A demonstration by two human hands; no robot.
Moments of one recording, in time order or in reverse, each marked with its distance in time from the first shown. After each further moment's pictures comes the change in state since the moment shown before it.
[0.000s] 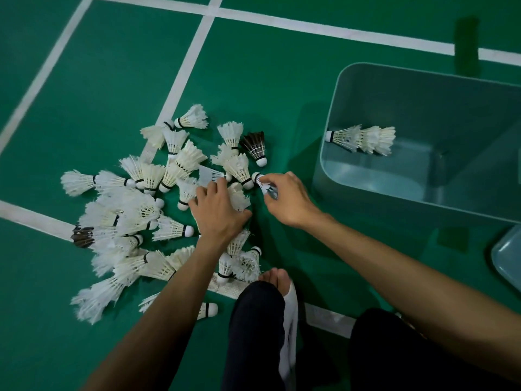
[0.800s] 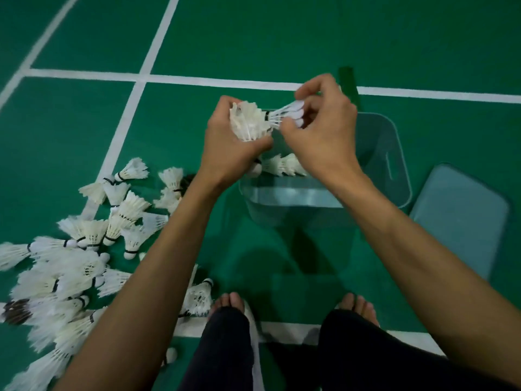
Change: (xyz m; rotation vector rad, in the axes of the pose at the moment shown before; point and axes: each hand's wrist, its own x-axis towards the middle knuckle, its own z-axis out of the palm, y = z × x) left_hand 0.005 0.194 -0.176 -1.170 -0.013 0.532; right_hand -0.078 -0.025 -0.210 0.187 0.925 -0.096
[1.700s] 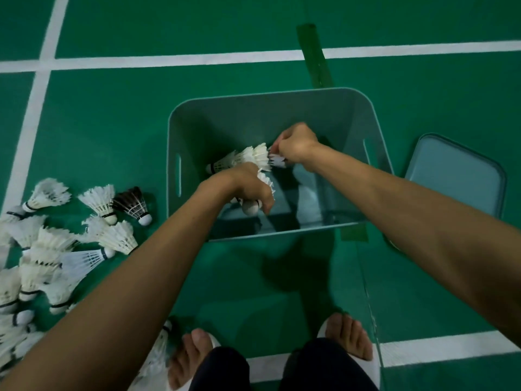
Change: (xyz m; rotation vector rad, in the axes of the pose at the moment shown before) left_hand 0.061 -0.104 0.130 0.642 -0.923 -0.643; right_hand 0.071 0.215 0.048 -0.172 -0.484 0.713
